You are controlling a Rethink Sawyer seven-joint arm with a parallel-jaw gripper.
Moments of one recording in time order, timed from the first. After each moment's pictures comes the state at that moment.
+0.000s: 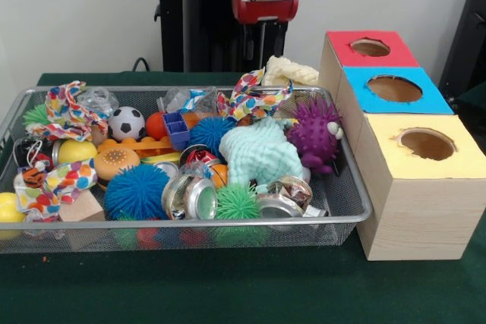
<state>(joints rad) -0.29 -0.75 0.00 2.27 -0.14 0.04 1.35</state>
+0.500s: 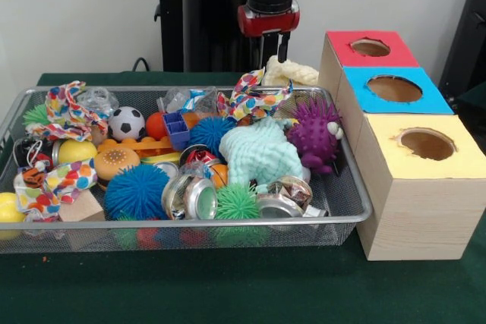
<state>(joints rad) -0.31 -0.62 0.02 2.27 -0.18 0.02 1.35</state>
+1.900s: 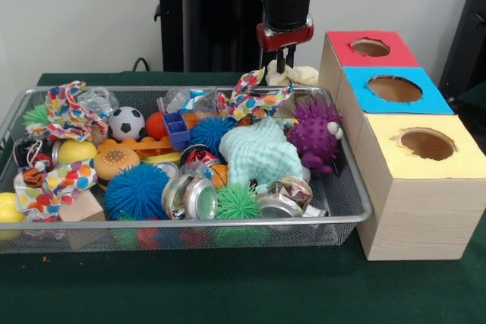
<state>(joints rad) -0.24 -0.43 0.02 2.27 -0.18 -0.09 1.35</state>
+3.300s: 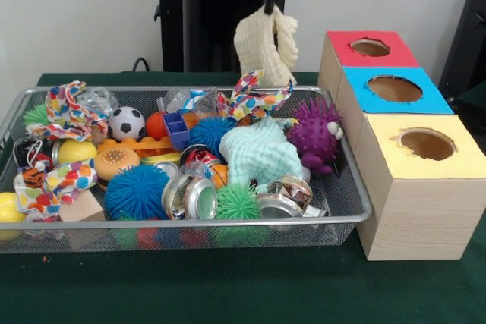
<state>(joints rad) -0.20 -0.92 -0.02 2.26 -0.17 0.48 1.35</state>
